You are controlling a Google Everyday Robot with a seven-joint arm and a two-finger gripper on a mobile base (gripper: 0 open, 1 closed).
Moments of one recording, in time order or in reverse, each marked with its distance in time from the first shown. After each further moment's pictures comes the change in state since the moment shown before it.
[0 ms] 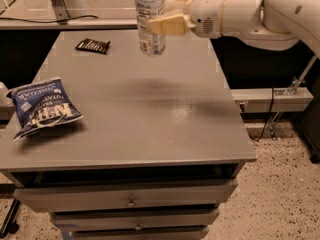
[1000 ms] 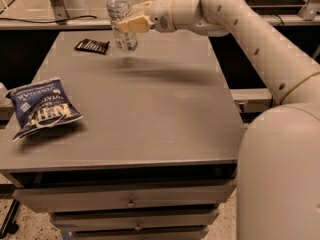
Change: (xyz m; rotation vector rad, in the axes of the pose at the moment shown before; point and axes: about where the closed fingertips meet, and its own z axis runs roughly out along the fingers) arm 0.045 -0.067 0.137 -0.068 0.043 0.000
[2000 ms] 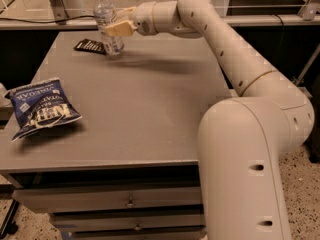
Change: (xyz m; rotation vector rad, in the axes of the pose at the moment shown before) arm 0.020 -0.017 0.070 -0.042 -0.011 -0.012
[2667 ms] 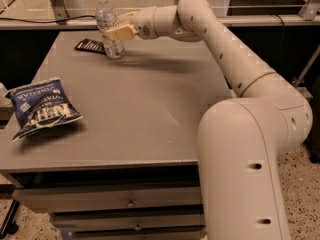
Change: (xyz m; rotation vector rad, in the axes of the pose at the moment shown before) arm 0.021 0.000 0.003 -0.010 0.019 0.026
